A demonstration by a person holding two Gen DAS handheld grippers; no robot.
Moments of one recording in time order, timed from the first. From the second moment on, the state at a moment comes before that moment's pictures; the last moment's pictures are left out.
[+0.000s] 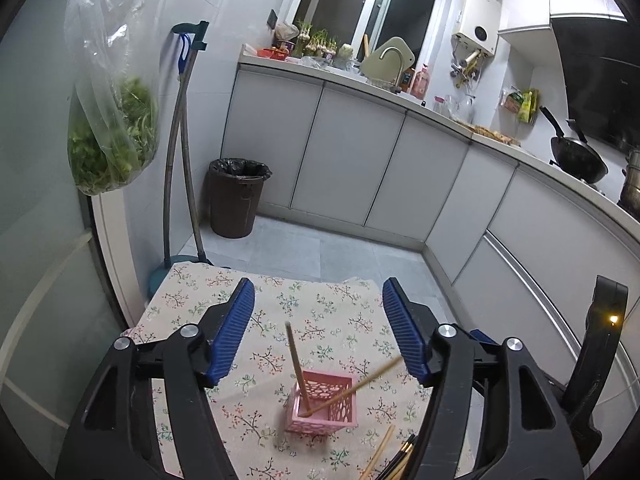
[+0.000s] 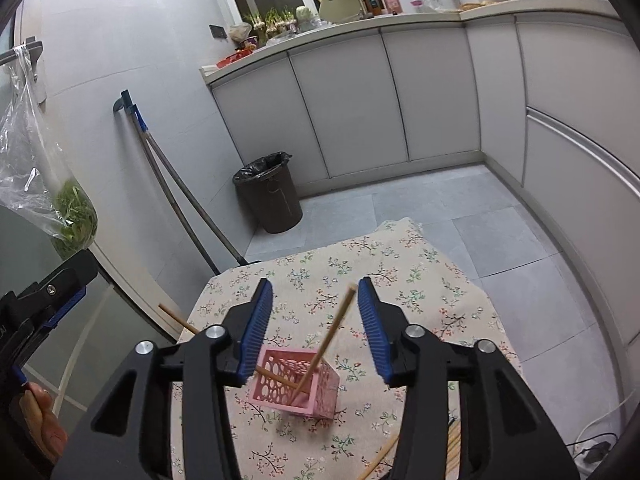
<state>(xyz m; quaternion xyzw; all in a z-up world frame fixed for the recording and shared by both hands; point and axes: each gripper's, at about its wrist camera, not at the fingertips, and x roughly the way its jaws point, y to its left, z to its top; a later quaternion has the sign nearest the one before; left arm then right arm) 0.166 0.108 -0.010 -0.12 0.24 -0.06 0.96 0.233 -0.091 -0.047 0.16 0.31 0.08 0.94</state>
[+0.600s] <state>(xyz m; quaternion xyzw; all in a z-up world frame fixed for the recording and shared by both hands) 0.121 0.078 -0.017 -0.06 0.26 -0.03 0.96 0.163 -0.118 -0.033 0.15 0.29 0.01 0.95</state>
